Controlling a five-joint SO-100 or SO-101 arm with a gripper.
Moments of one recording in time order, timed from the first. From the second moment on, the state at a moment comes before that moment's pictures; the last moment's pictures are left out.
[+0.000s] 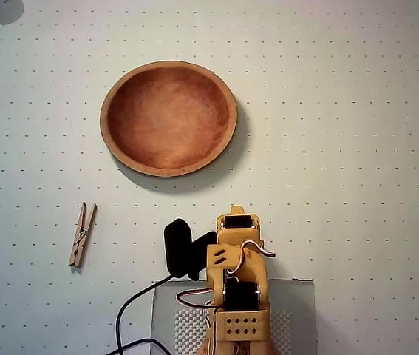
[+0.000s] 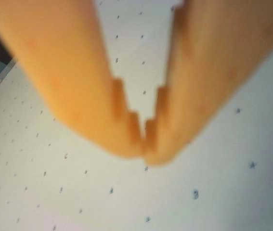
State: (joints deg) arm -1.7 196.5 180.1 57.4 1.6
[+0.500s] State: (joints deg) arm -1.7 196.5 180.1 57.4 1.6
